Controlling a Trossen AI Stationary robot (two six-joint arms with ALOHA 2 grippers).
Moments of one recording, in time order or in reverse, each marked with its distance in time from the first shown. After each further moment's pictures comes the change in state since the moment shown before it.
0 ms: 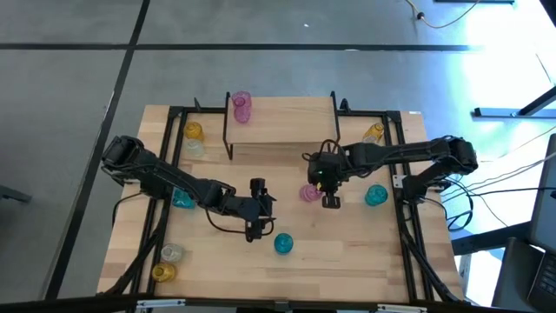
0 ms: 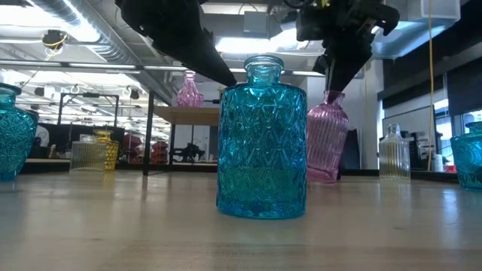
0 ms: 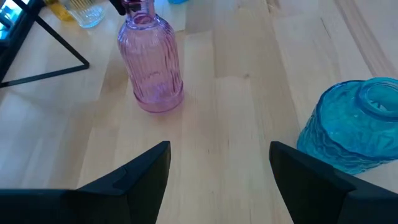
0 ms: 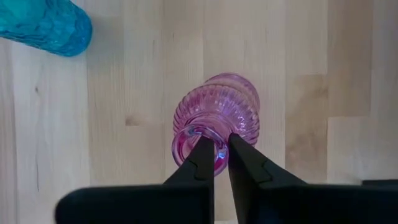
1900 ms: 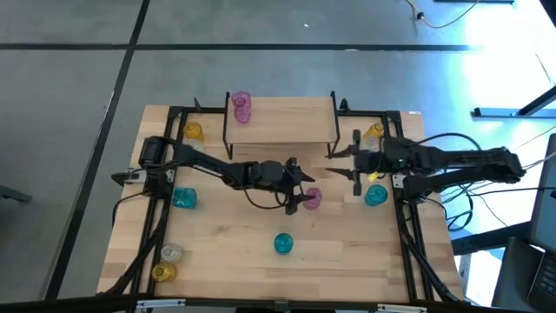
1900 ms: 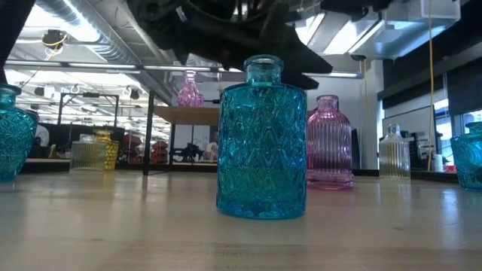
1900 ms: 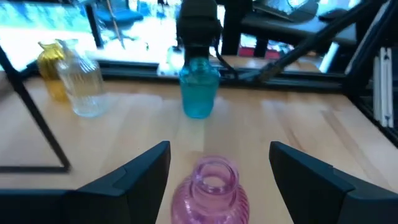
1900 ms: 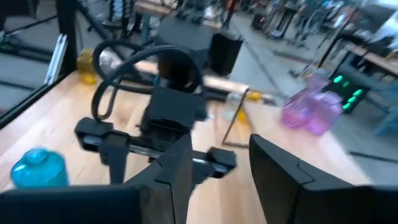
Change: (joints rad) left arm 0.297 0.301 0.102 0.655 0.357 -0.021; right arm 0.000 -0.654 -0.474 0.800 0.114 -0.271
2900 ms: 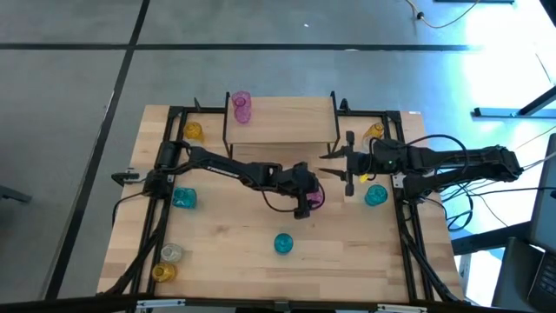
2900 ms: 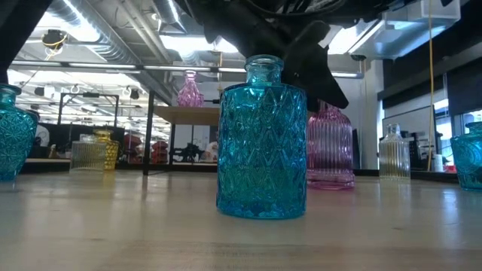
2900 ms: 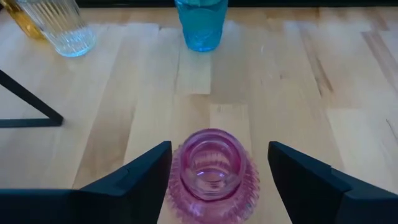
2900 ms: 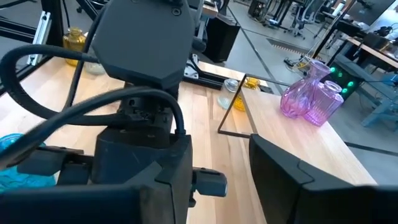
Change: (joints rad) left arm -0.029 0.144 0.378 -0.587 -0.066 0.041; right arm 0.000 0.063 0.000 0.025 0.047 -0.029
